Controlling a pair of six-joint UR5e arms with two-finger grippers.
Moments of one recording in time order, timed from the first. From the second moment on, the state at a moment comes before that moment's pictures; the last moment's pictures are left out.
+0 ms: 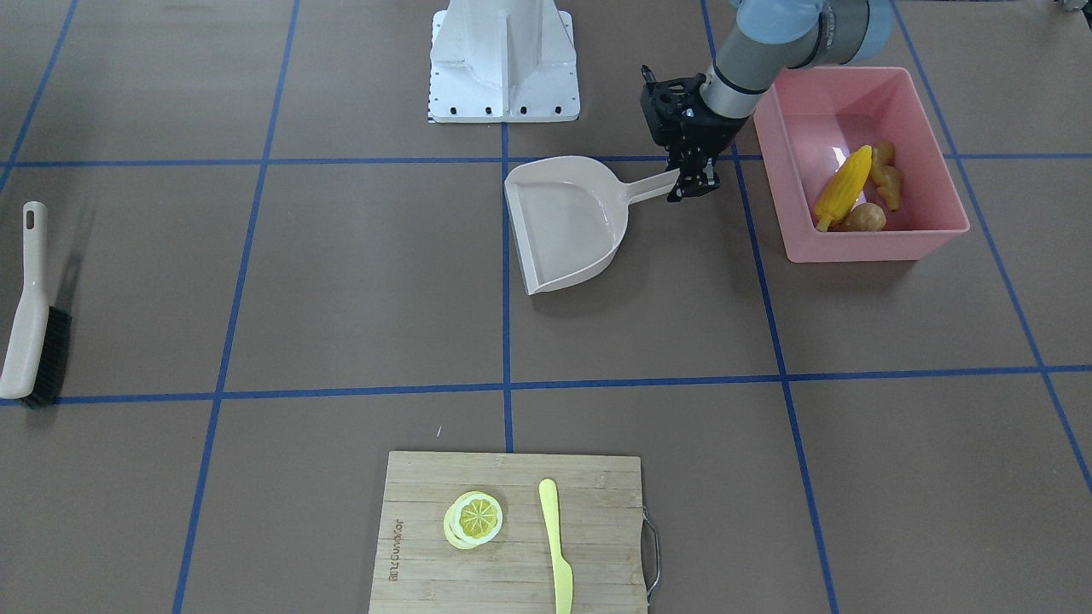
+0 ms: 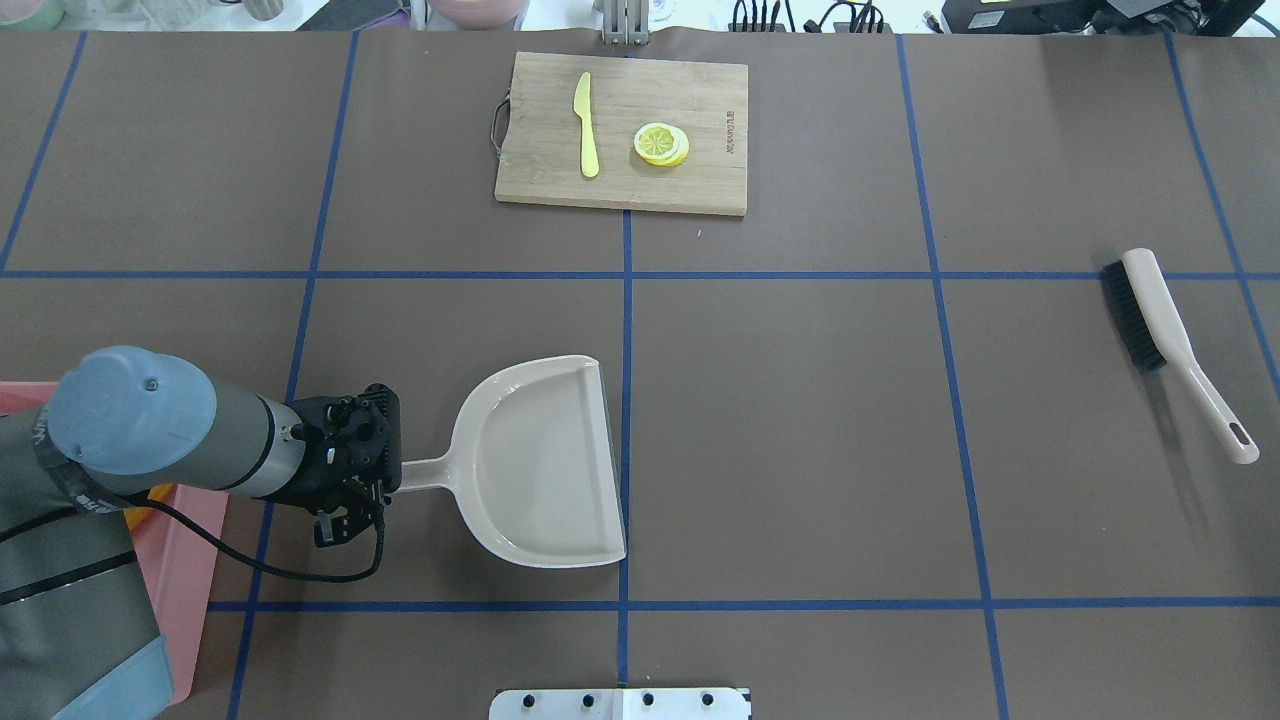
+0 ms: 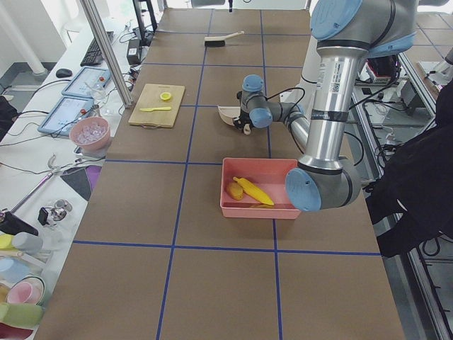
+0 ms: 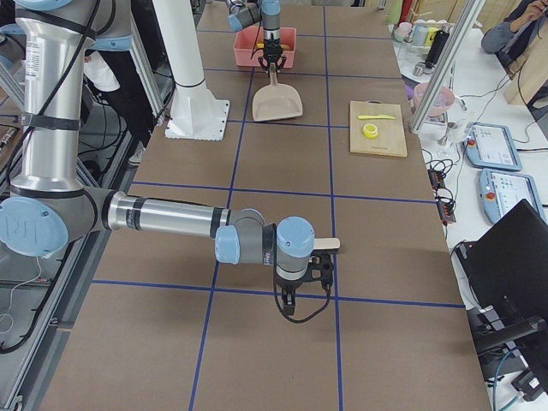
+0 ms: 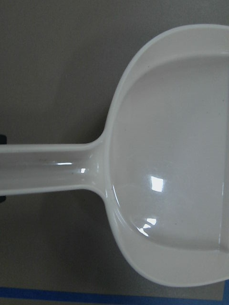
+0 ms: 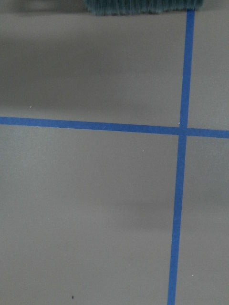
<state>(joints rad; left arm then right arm) -0.47 -1.73 -2.02 -1.89 -1.90 0.14 1.52 -1.71 1.61 -1.45 2.30 0.00</state>
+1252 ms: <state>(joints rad) -0.45 -1.72 -2.06 -1.89 -1.91 0.14 1.52 -1.71 1.60 -1.45 2.31 -0.01</state>
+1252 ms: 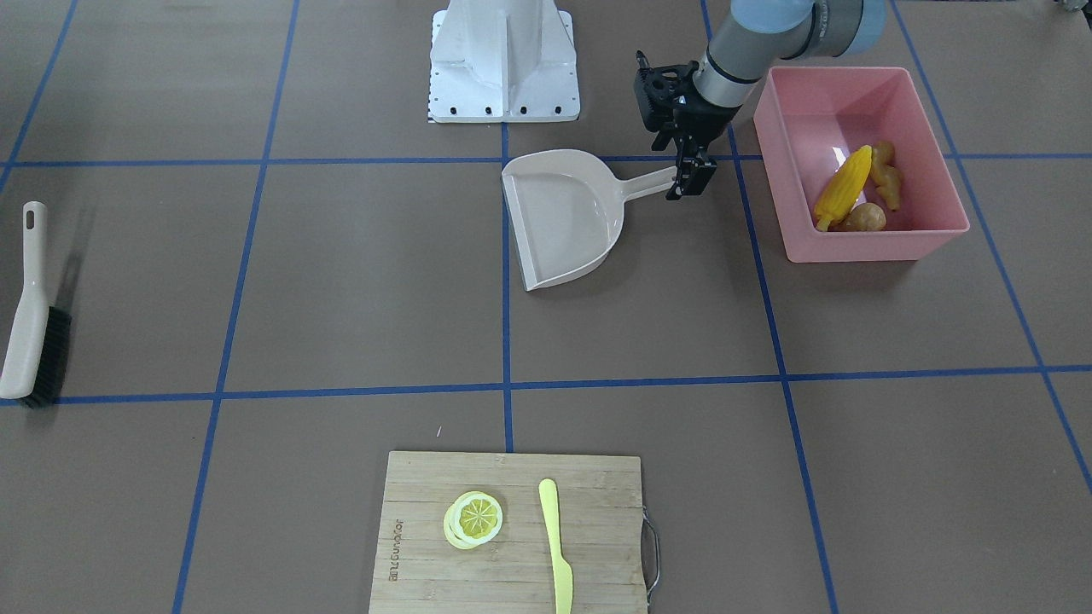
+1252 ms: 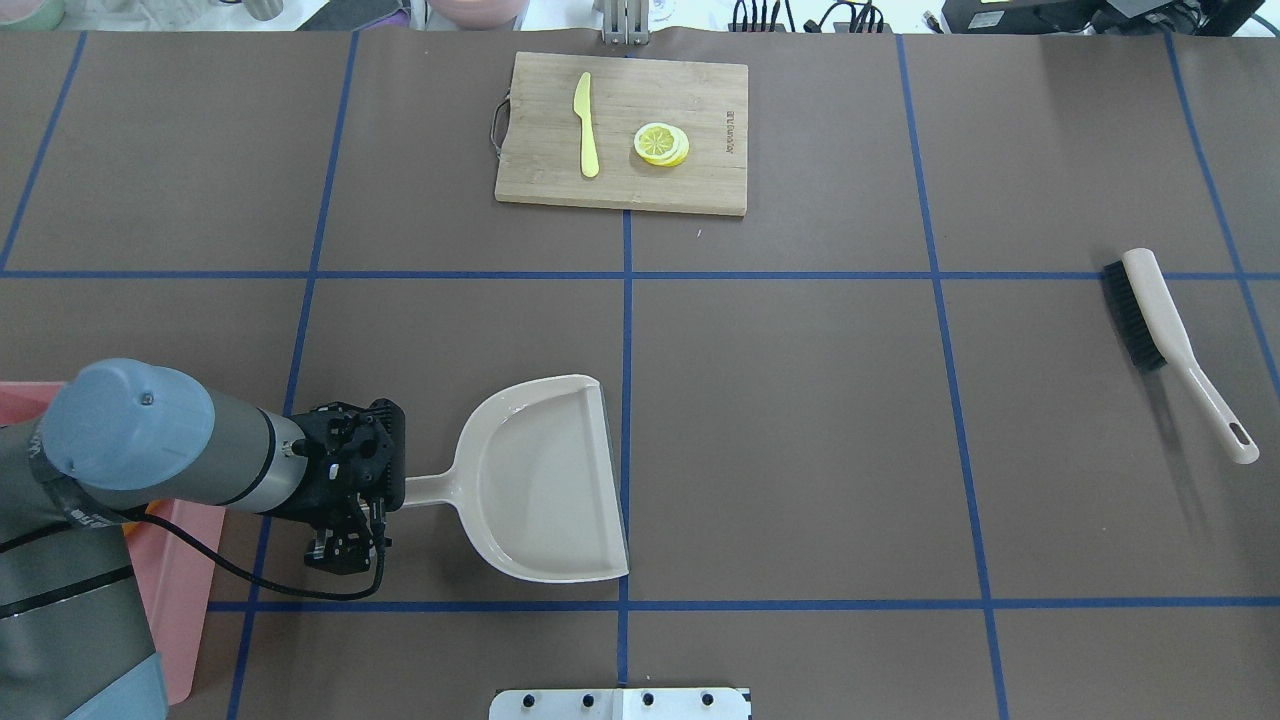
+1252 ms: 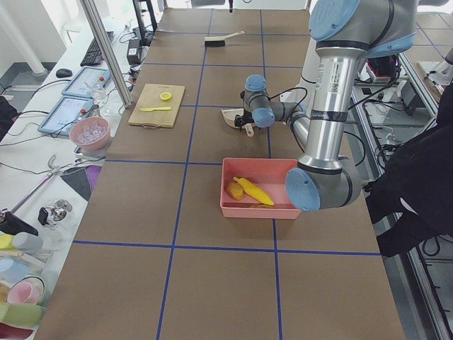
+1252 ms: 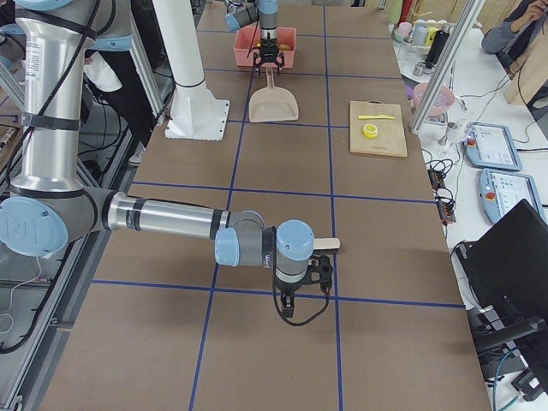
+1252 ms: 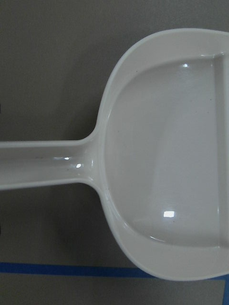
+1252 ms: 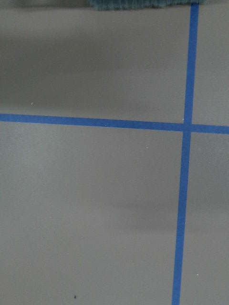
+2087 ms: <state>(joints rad) -0.60 -1.75 -2.12 -1.79 -1.92 -0.08 1.52 -1.71 1.60 -1.45 2.31 -0.01</state>
